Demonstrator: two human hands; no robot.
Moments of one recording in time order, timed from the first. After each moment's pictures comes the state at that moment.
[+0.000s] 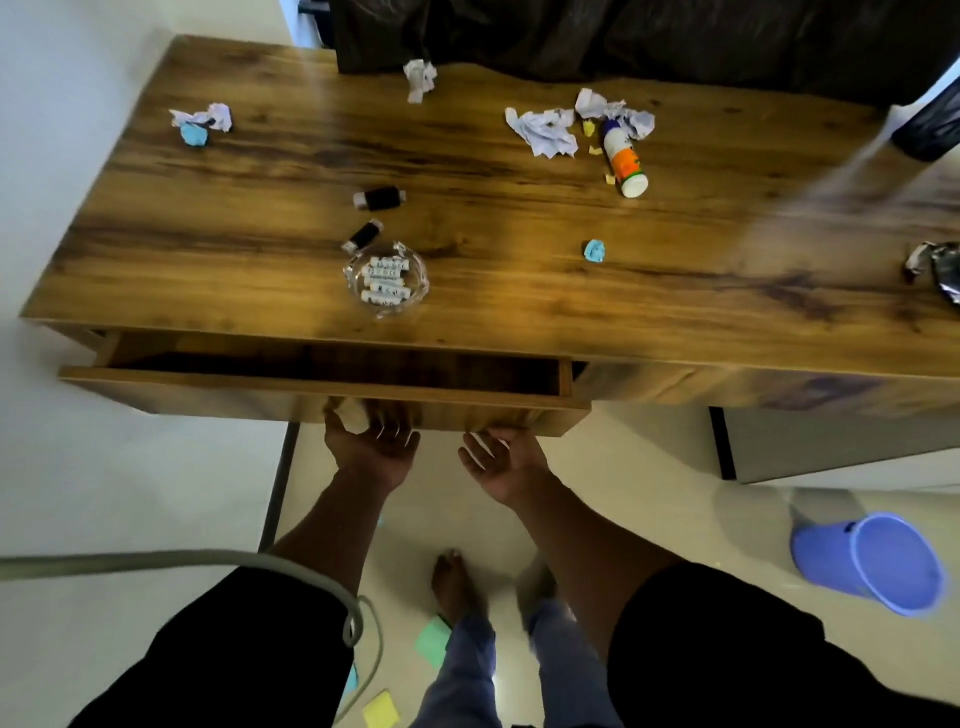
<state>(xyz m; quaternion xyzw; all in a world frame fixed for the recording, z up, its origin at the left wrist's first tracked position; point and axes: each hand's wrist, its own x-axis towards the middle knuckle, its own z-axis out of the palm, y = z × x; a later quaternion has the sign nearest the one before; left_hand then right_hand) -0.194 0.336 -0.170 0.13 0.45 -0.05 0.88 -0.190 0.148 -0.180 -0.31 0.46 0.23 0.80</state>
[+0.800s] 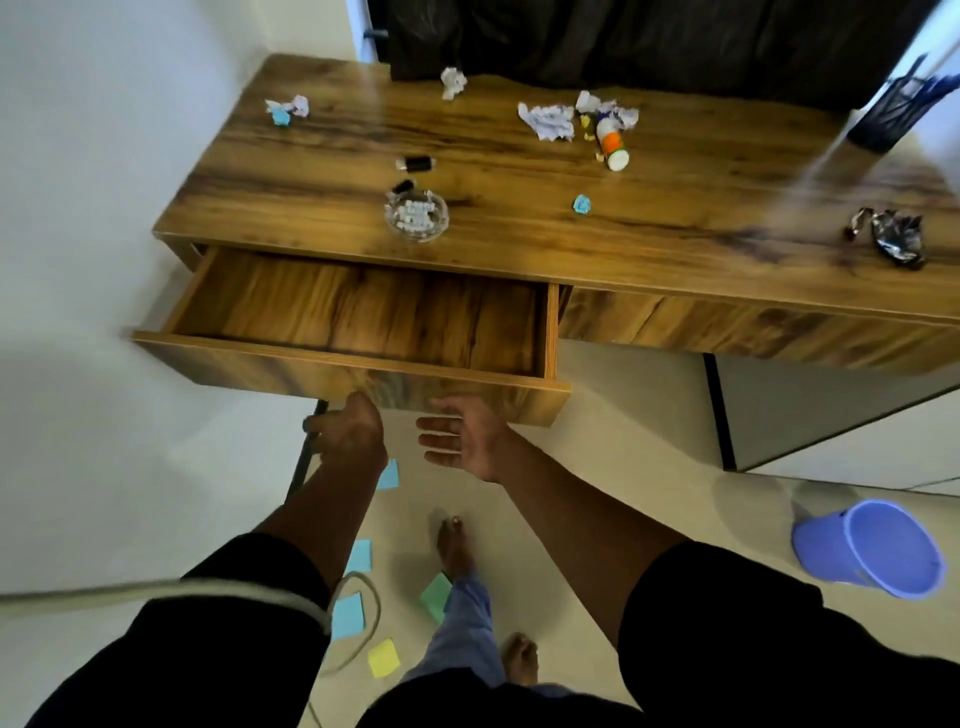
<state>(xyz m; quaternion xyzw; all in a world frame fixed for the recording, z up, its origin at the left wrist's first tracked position) -0.353 0.327 -0.116 0.61 0.57 -0.01 0.54 -0.337 0.165 -0.104 -0.52 0.21 0.43 0.71</state>
